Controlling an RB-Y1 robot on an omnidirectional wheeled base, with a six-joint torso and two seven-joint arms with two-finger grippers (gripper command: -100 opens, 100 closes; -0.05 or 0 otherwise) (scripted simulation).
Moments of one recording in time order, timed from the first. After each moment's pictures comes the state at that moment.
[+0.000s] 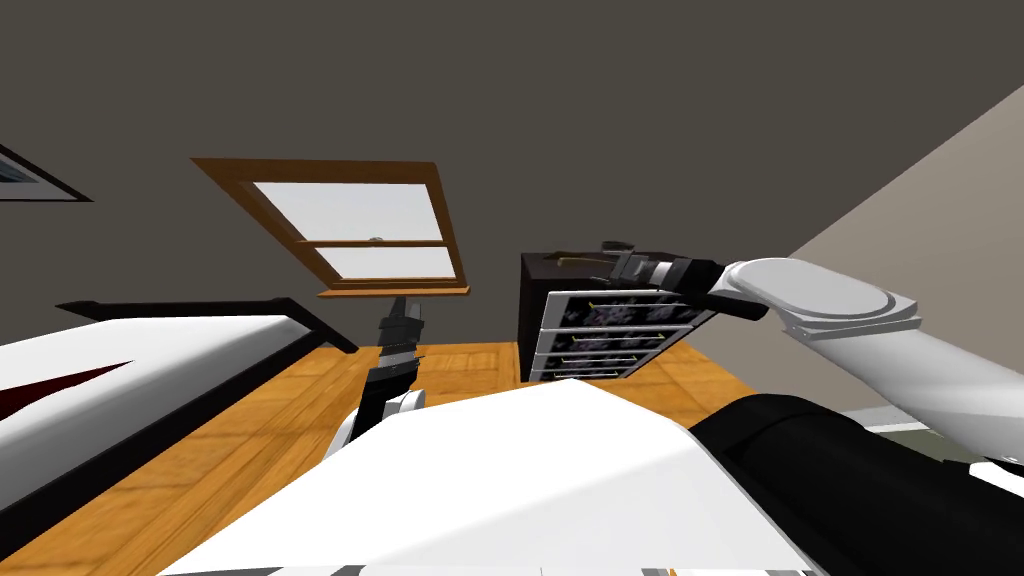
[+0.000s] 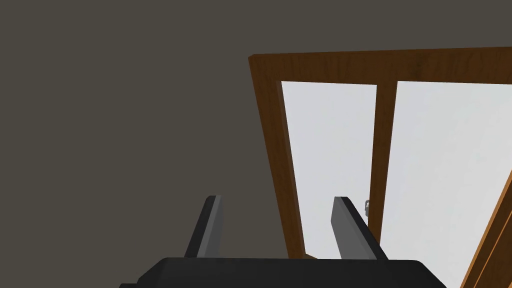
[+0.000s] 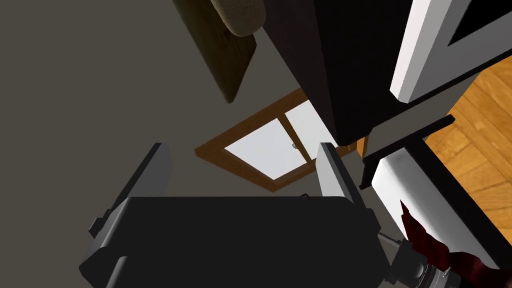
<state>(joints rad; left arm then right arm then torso) 0.47 0.03 -0.02 -2.22 -0.11 -0.39 0.10 0.52 -1.26 -0.77 -1.93 0.97 -0.65 0.19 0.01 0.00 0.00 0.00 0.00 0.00</state>
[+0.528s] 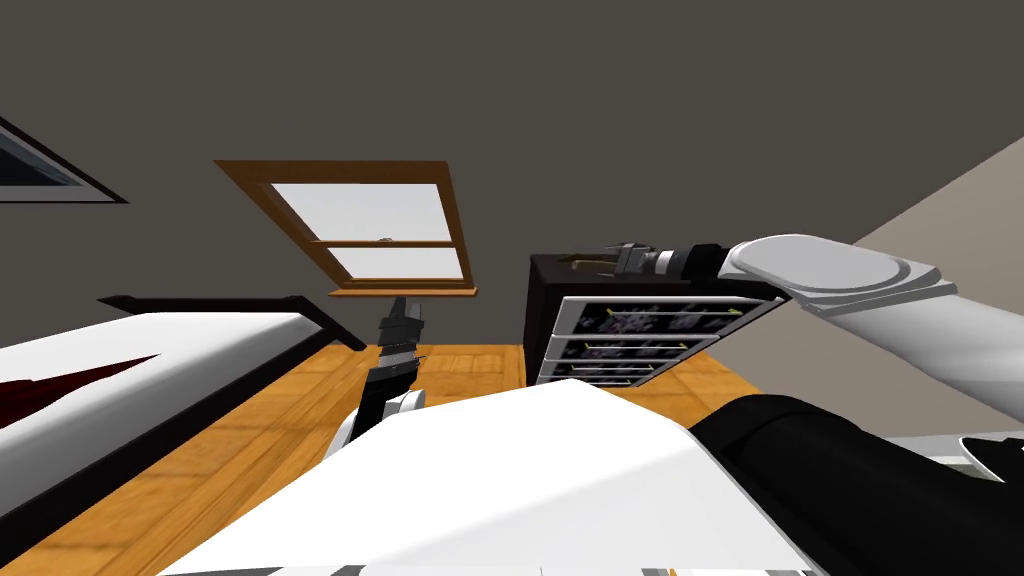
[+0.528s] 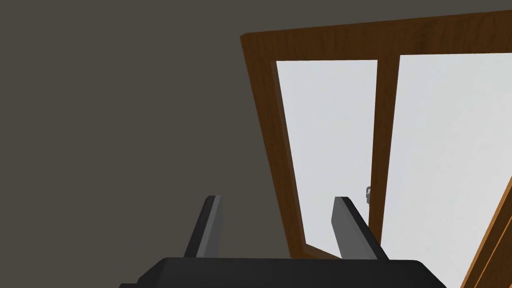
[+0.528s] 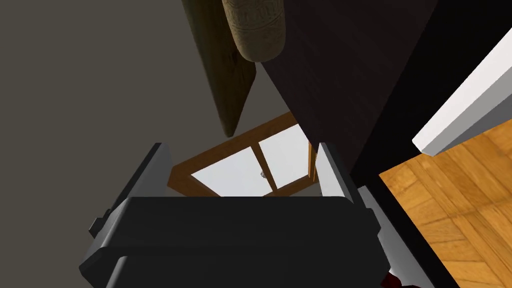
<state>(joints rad) 0.47 0.03 -0.02 -2.22 -0.11 -0.39 0.10 0.57 -1.42 -0.82 -1.83 1.04 -0.68 0.18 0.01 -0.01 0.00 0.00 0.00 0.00</state>
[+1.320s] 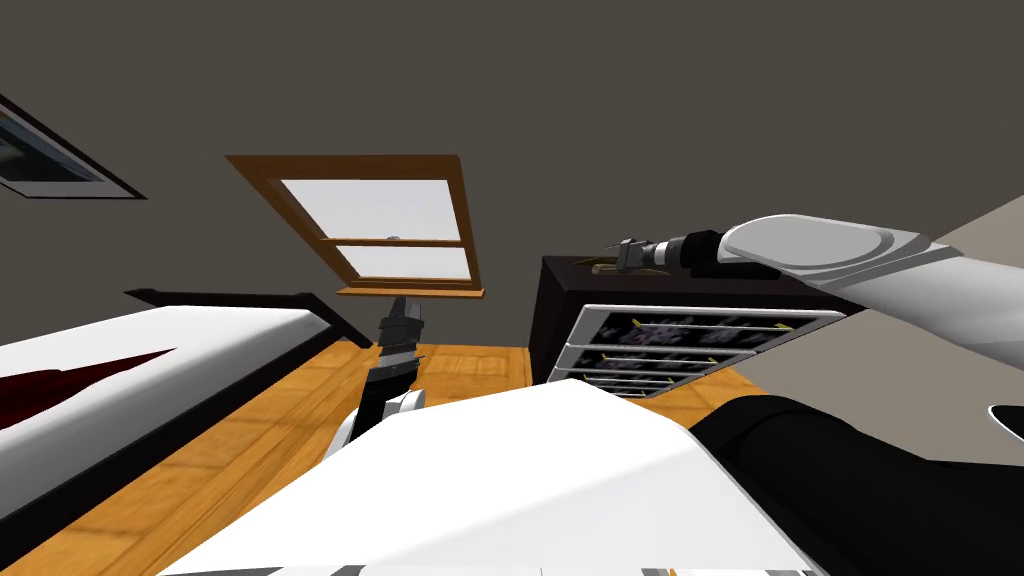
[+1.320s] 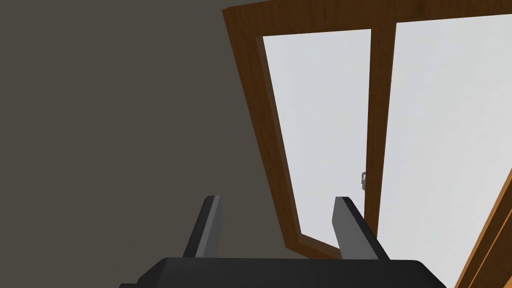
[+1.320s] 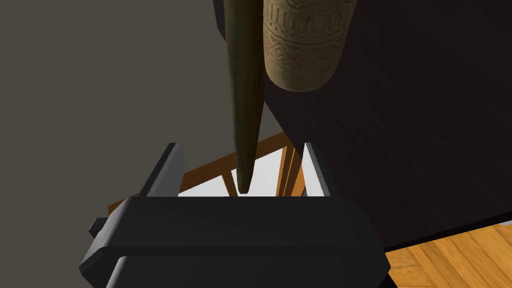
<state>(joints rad) 0.47 0.03 -0.02 -2.22 -0.11 -0.39 0.10 0.62 -1.58 -0.86 -1.74 1.11 -0.70 0.16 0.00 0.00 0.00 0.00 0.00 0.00</state>
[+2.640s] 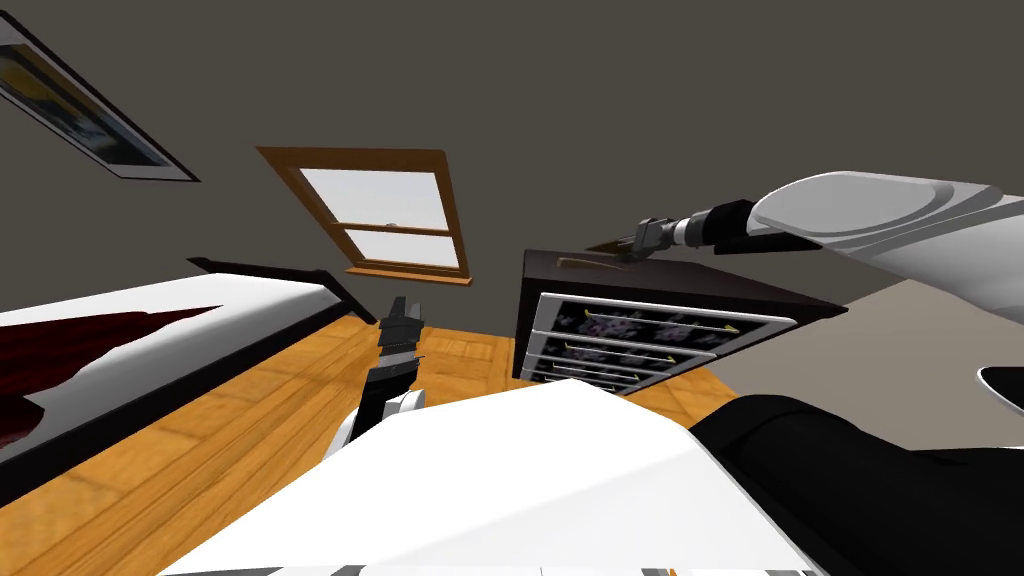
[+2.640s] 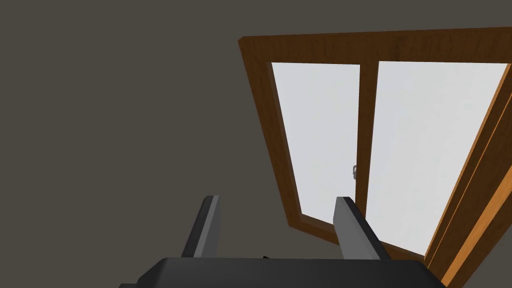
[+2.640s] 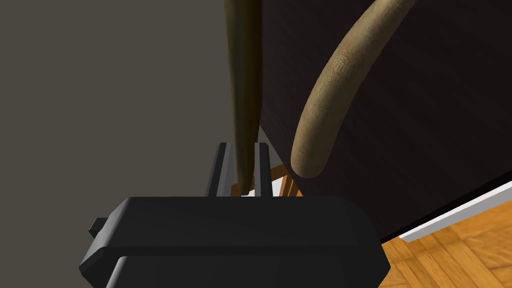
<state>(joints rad) 0.47 0.03 -0.02 -2.22 -0.11 -0.39 0.10 0.58 -1.68 -0.93 -1.55 1.16 -0.77 0.09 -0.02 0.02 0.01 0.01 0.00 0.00</state>
